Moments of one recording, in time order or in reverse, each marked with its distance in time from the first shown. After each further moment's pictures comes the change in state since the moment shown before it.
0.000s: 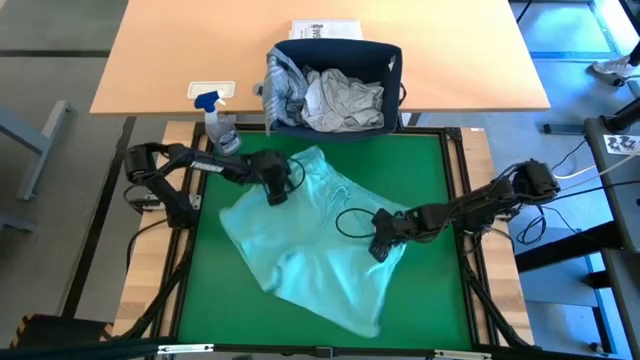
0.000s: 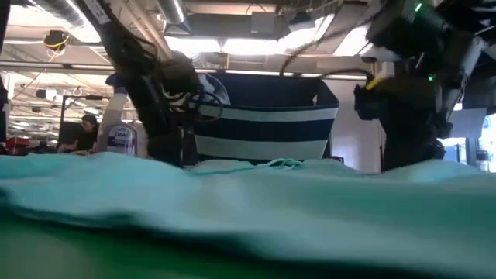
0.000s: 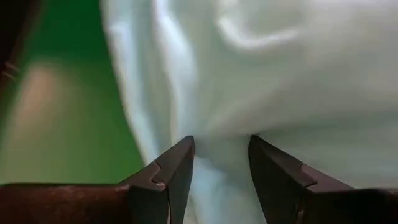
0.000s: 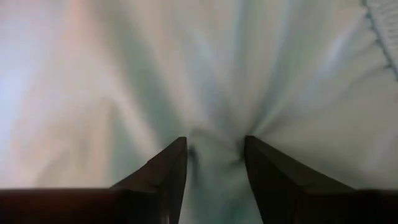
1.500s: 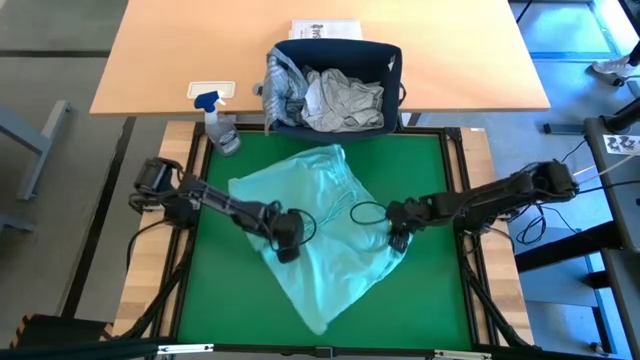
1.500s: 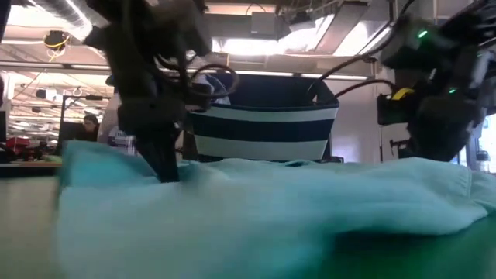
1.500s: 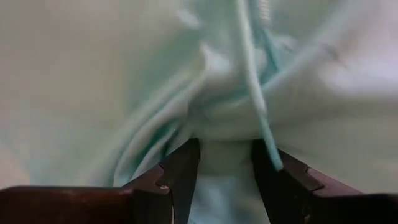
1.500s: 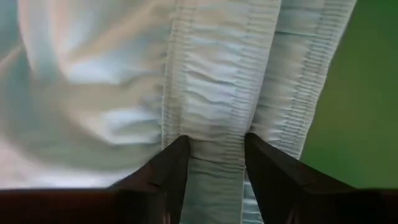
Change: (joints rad) left arm -0.581 0.135 0.202 -0.310 0.000 -0.677; right arm -0.111 -0.161 -0.148 -0.171 -0.099 -0.314
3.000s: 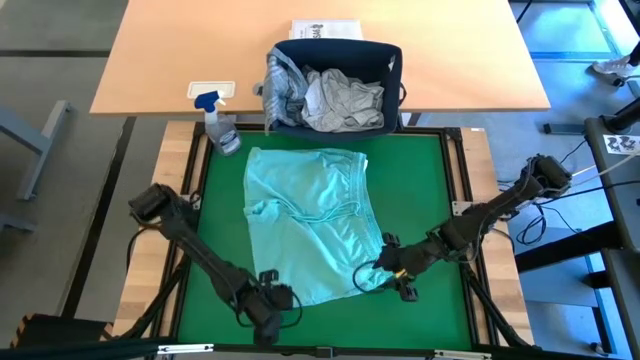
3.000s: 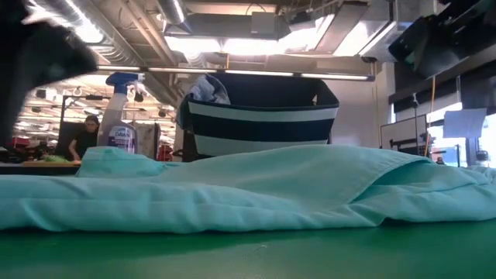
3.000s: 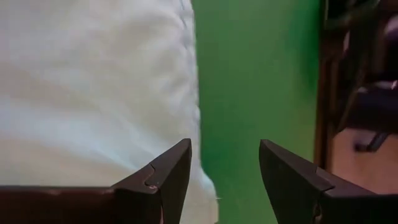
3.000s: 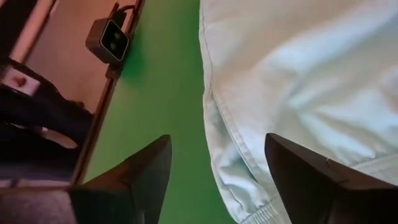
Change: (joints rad) left arm -0.560 0.128 0.331 -0.066 0.082 -0.321; right arm 0.421 0.013 0.325 0.118 0.087 -0.237
